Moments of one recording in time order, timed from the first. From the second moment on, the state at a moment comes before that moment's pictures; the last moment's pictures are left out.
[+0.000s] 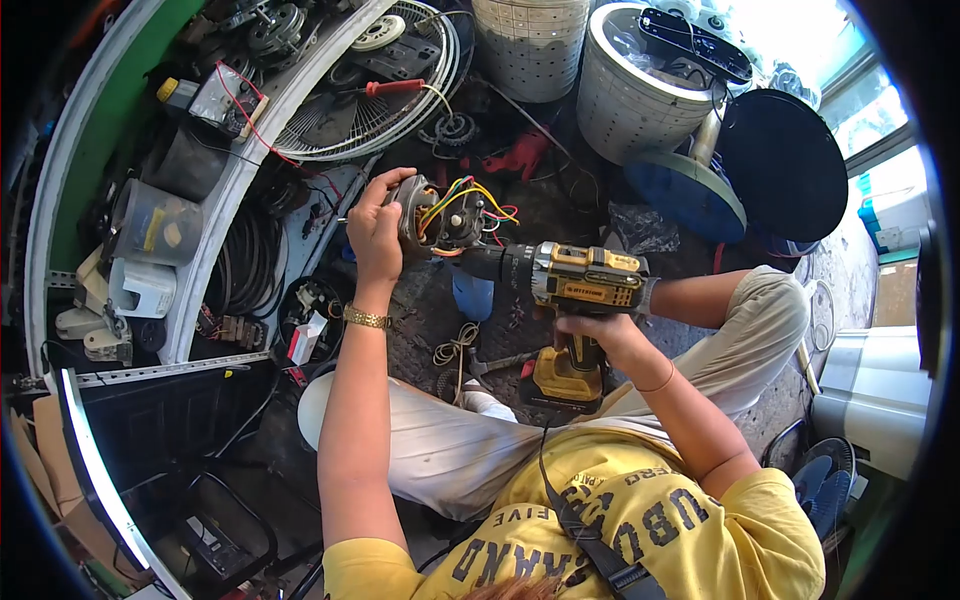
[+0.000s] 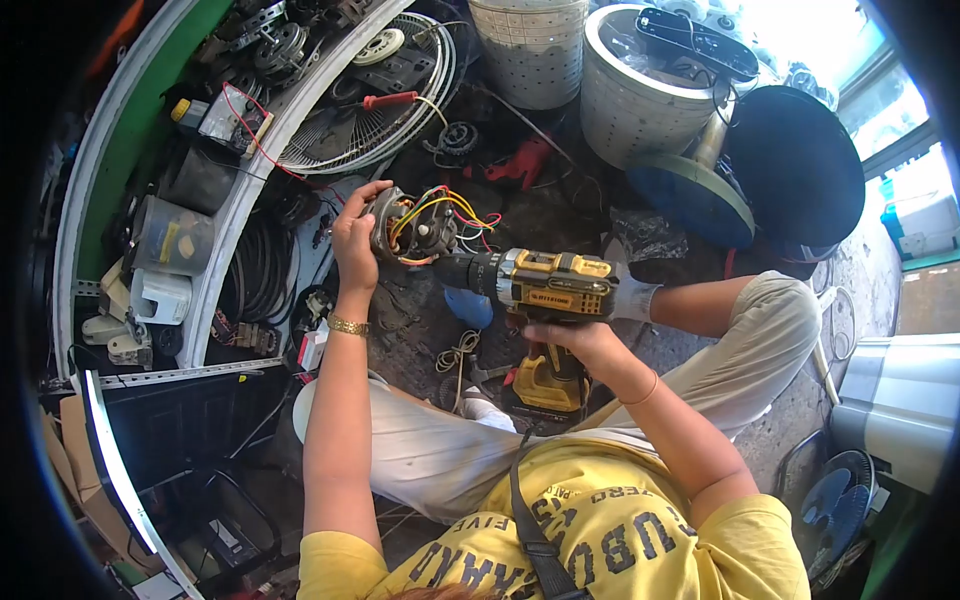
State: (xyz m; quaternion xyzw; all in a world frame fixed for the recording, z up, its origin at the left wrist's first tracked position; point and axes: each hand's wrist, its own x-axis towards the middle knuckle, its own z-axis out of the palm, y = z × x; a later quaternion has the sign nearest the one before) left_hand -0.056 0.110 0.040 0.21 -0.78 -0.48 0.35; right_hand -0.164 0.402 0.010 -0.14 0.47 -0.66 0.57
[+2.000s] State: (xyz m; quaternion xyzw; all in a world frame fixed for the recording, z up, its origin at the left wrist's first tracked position) left_hand 0.052 0.113 0.027 0.22 -0.67 -0.61 0.36; right_hand -0.134 0.404 -0.025 -0.33 0.59 -0.62 0.41
